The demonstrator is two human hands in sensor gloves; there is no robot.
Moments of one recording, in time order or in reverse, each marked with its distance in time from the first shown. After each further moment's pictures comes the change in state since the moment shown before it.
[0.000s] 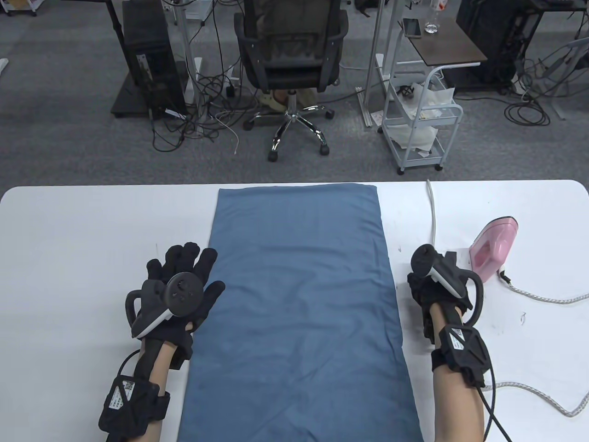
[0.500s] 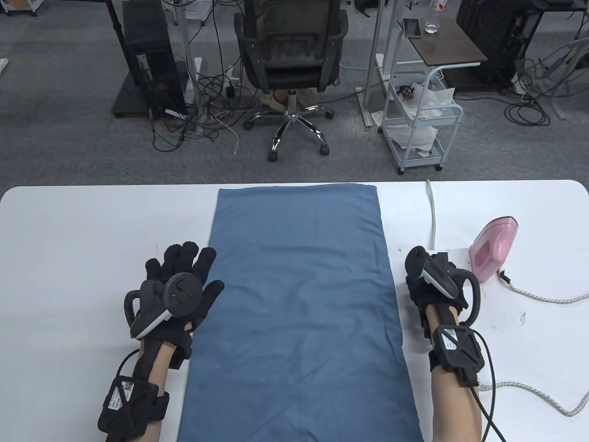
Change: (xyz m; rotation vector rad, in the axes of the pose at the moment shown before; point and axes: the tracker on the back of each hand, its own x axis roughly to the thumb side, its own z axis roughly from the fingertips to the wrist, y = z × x) left_hand -0.001 0.000 0.002 0.012 0.001 -0.008; right_hand 0.016 0.017 -0.009 0.010 0.033 0.225
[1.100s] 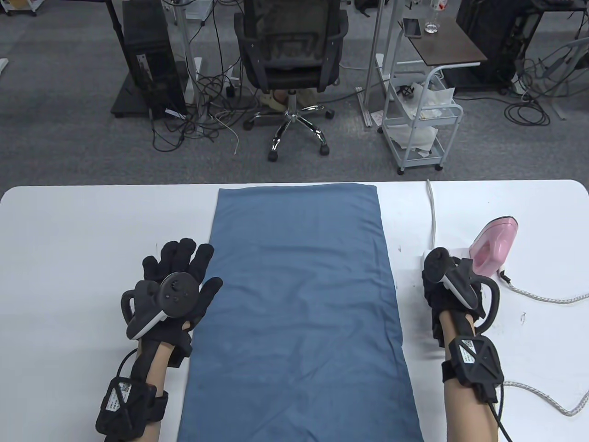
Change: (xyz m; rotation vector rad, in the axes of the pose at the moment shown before) left_hand -0.001 0.007 0.002 0.041 0.000 0.022; right_hand -0.024 -0.025 0.021 -0.124 0.026 -0.132
